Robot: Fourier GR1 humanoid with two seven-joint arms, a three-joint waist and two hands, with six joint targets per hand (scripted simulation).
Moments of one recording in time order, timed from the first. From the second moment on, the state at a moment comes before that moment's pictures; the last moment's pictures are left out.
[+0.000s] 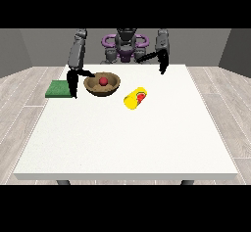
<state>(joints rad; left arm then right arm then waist) -0.61 0.01 0.02 -1.17 -0.33 0.18 -0.20 -0.56 -0.27 -0.31 -0.58 -0.23 0.23 -0.43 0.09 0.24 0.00</state>
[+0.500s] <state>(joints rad) -0.63 0.02 -0.02 -1.26 -0.32 0.13 -0.15 -0.51 -0.26 -0.34 -0.60 -0.25 0.22 -0.50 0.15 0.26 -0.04</state>
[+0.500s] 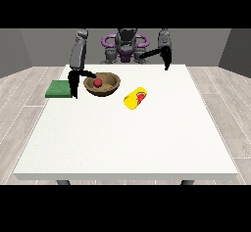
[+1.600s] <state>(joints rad) -0.58 0.08 0.05 -1.23 -0.26 0.07 -0.17 -0.62 -0.19 -0.26 -0.54 -0.17 -0.08 -0.28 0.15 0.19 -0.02</state>
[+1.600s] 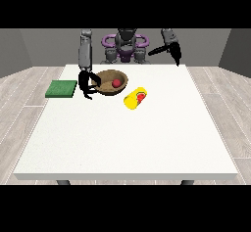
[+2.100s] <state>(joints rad) -0.52 0.14 0.14 -1.13 -0.21 0.06 -0.21 -0.68 -0.22 -0.20 -0.57 -0.15 -0.09 0.02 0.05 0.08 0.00</state>
